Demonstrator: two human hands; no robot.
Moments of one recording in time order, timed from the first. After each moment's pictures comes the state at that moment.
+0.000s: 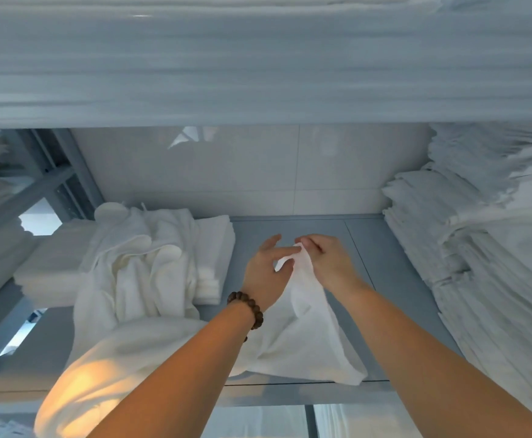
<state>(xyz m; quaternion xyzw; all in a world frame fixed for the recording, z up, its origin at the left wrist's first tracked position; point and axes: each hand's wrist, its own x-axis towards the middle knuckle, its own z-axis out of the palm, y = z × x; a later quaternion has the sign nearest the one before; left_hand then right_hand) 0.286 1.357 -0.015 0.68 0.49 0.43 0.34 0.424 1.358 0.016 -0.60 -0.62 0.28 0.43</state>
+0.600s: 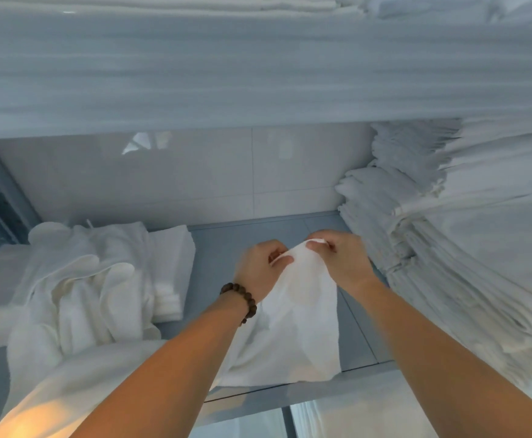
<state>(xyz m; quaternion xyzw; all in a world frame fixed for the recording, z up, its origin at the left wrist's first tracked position) 0.336 1.381 -0.010 0.77 0.46 0.36 0.26 0.504 1.334 0.023 -0.63 -0.62 0.15 0.44</state>
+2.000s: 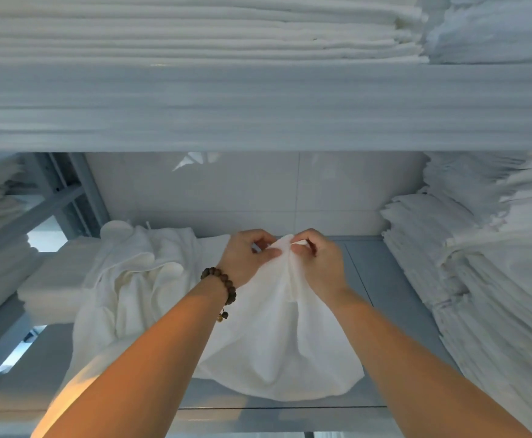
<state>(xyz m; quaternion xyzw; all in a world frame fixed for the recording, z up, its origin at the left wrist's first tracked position) 0.247 1.389 0.041 0.71 0.48 0.41 0.30 0.409 1.364 0.033 -0.53 -0.59 0.24 0.56</state>
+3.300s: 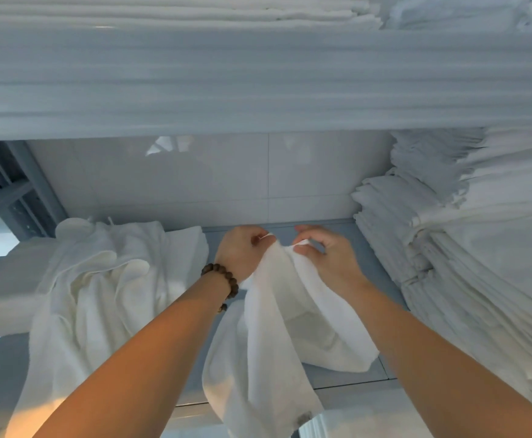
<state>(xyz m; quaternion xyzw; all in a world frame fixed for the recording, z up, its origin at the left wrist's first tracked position) 0.302 1.395 0.030 0.73 0.51 0.37 0.25 0.481 1.350 0.025 -0.54 -0.62 0.28 0.50</state>
